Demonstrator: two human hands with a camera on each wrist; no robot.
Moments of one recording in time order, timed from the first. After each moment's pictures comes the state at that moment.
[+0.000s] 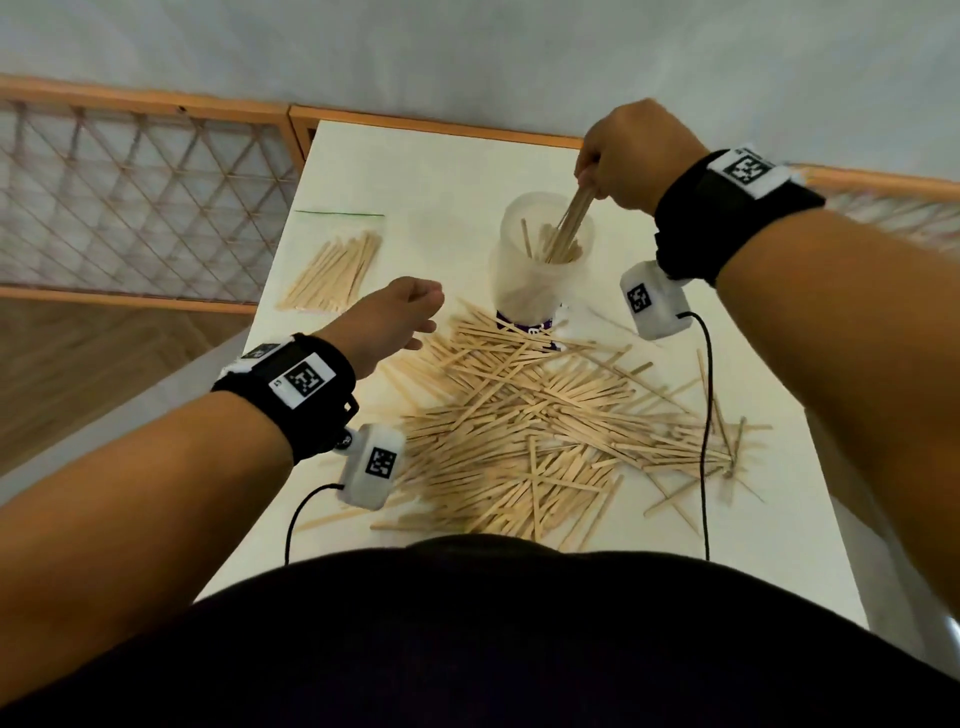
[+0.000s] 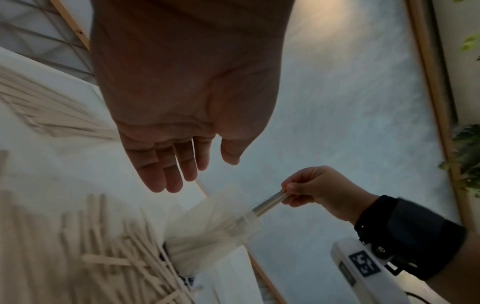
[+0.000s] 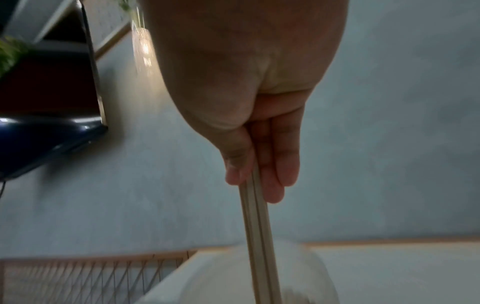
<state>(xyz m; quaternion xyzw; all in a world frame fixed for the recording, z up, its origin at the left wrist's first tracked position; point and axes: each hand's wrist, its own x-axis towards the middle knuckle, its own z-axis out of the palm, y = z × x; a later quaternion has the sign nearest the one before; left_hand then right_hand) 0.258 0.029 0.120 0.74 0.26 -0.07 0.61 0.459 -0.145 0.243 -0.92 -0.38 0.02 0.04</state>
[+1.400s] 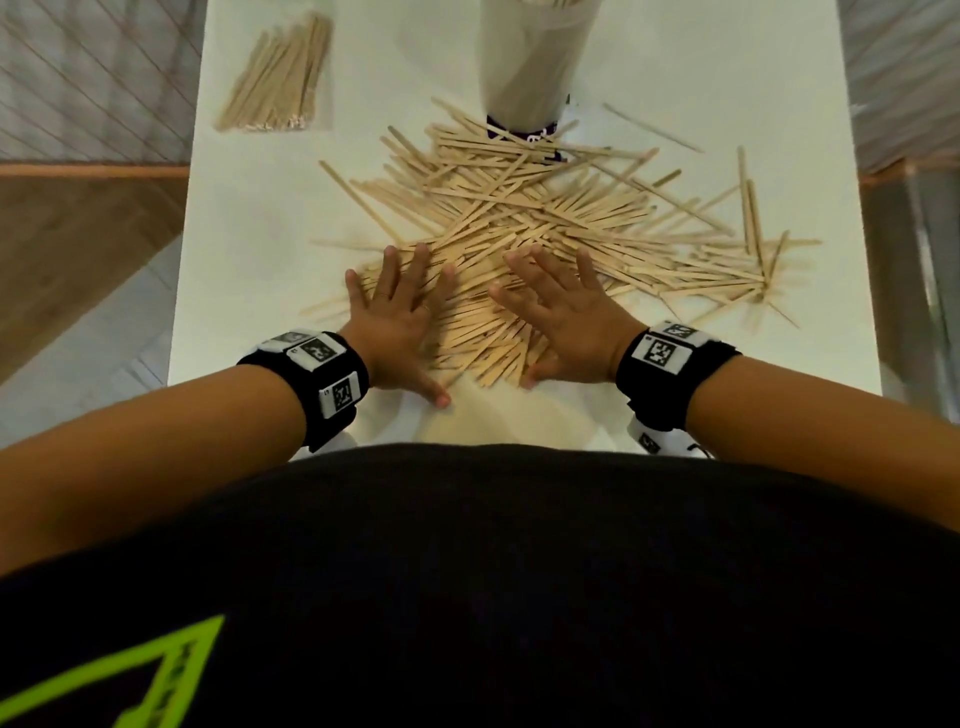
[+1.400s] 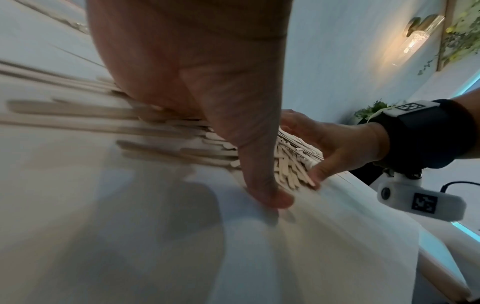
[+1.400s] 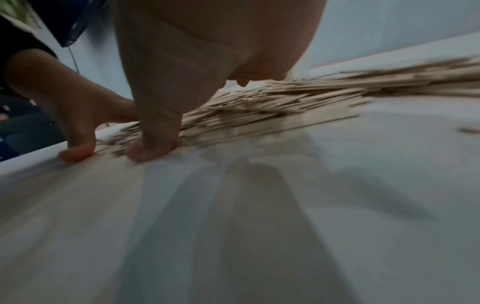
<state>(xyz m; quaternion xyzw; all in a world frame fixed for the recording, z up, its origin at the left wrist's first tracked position) 0.145 -0.046 0.004 0.95 0.01 -0.30 0.09 0.263 -0.272 0.004 -0.82 -0.54 0.19 -0.06</state>
